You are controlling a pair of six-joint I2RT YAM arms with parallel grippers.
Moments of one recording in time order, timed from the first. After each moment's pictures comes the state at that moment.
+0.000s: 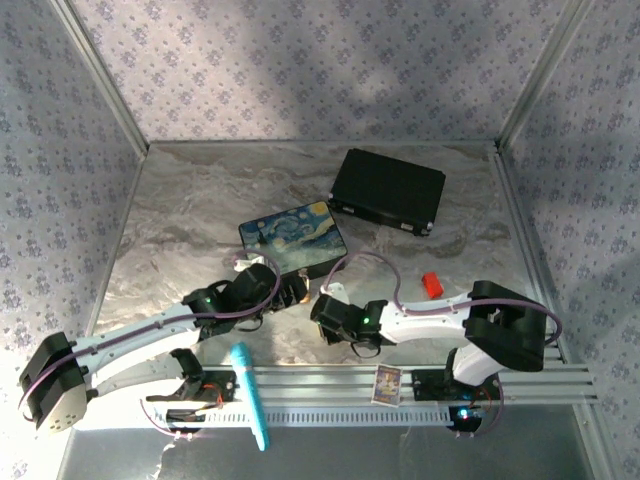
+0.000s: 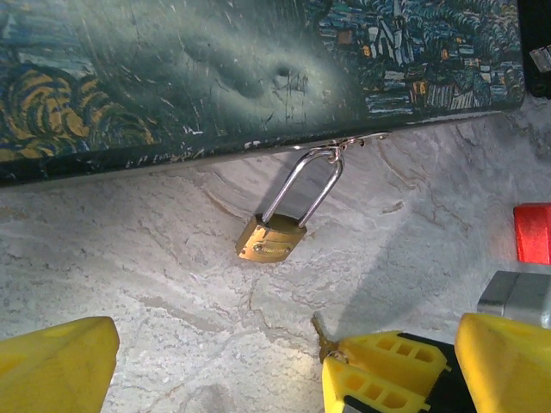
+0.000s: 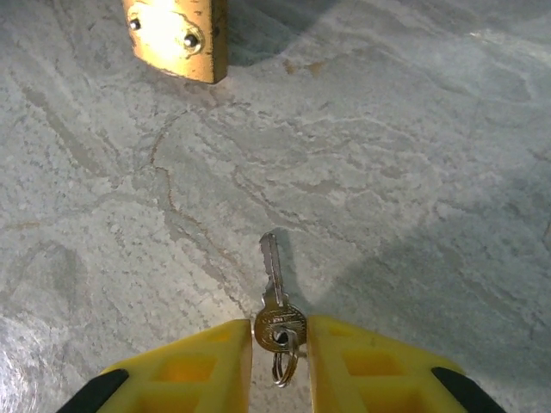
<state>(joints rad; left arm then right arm) -0.96 0.99 0.55 -0.37 -0.15 -1.16 1.23 1.52 0.68 -0.23 0.22 0.83</state>
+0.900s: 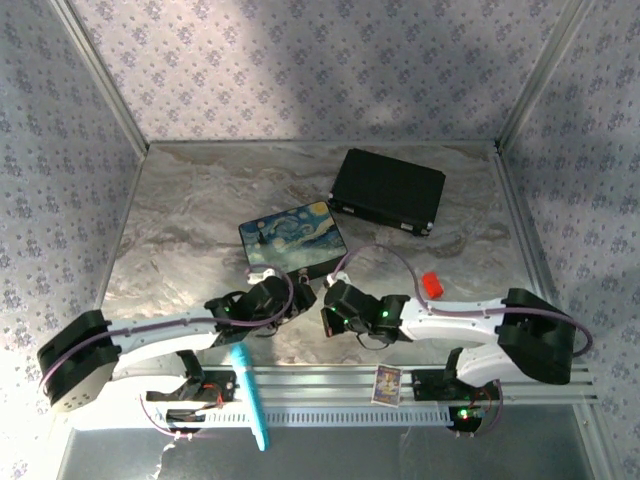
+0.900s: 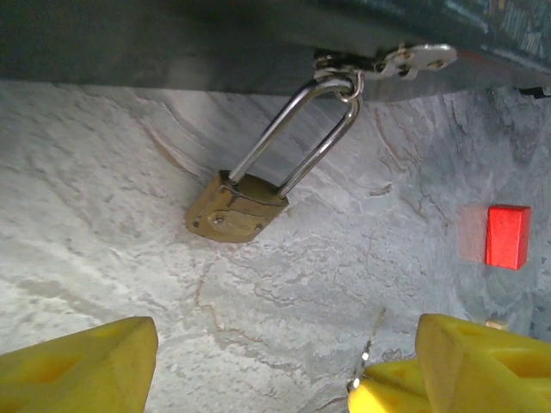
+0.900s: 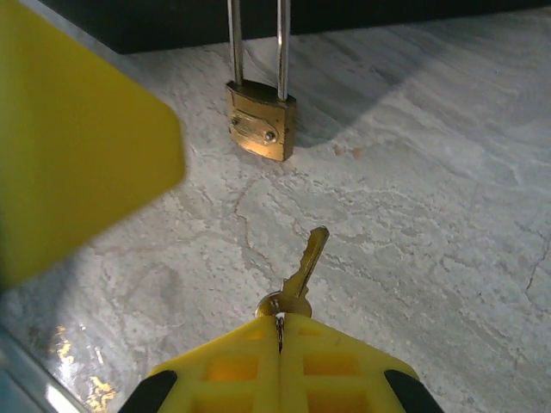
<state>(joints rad) -1.04 1.16 0.43 -0.03 -0.12 -1.38 1.15 1.34 0.63 -0.16 0.11 0.73</state>
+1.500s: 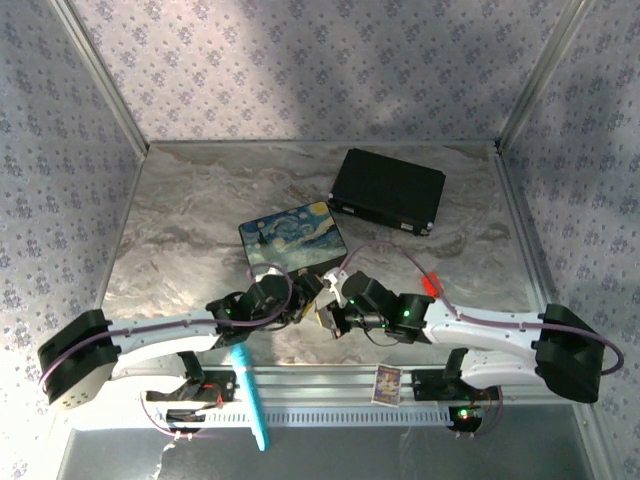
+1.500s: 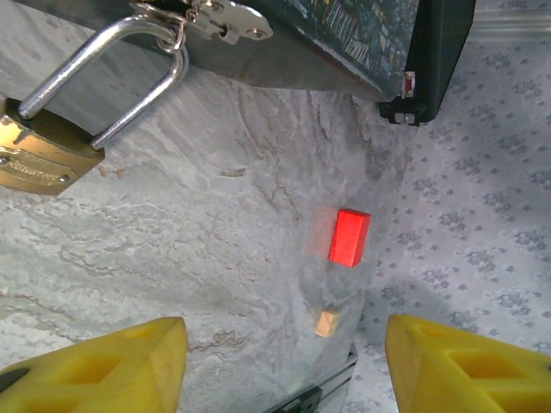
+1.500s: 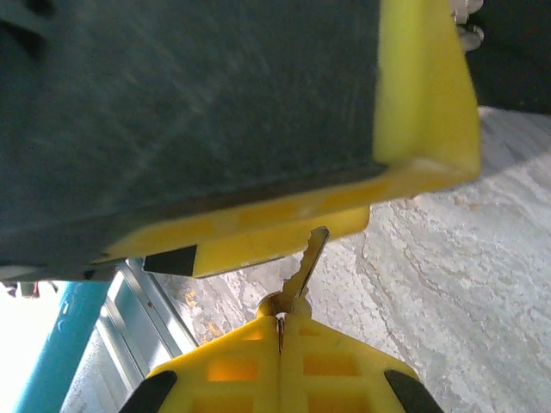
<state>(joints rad) -1.07 1.14 0.43 0.19 -0.10 -1.66 1.10 1.16 0.59 -0.10 -0.10 0.54</state>
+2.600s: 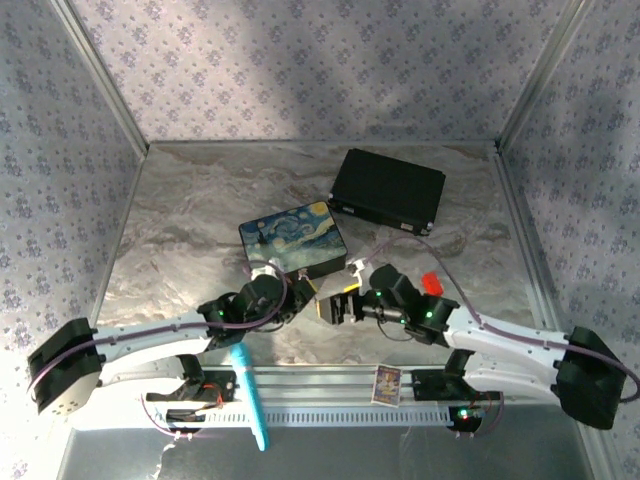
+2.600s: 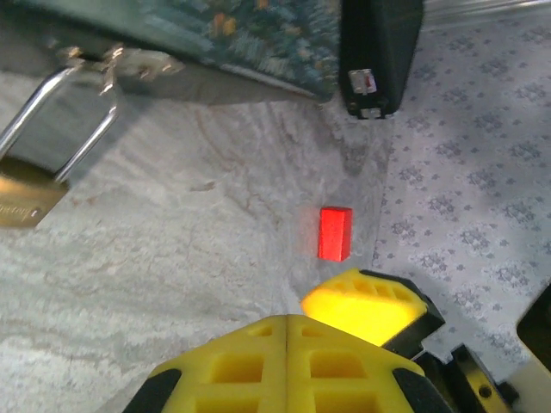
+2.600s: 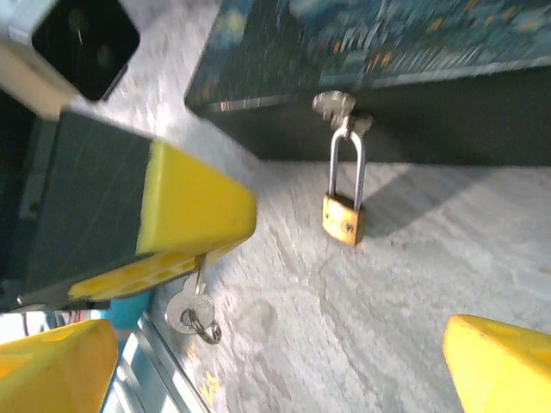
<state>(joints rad) -1.07 1.06 0.43 0.17 -0.13 -1.50 0.94 0.98 0.45 0.03 -0.14 0.64</state>
